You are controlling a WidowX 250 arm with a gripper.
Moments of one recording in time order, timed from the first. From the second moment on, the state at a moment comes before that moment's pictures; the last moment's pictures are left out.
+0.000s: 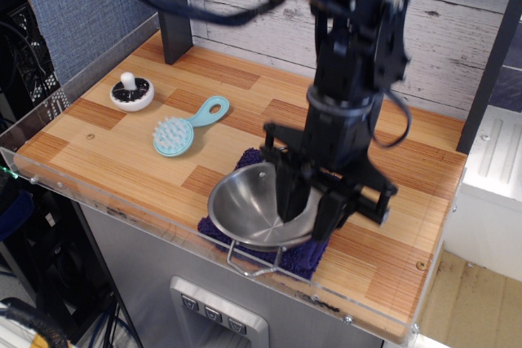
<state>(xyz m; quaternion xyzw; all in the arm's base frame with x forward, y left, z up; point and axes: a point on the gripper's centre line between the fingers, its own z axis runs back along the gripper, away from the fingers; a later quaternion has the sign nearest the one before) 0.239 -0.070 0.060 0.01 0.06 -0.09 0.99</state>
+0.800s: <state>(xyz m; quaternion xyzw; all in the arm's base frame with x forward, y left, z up) 0.282 -0.034 0.196 0.01 -0.09 -0.05 0.99</state>
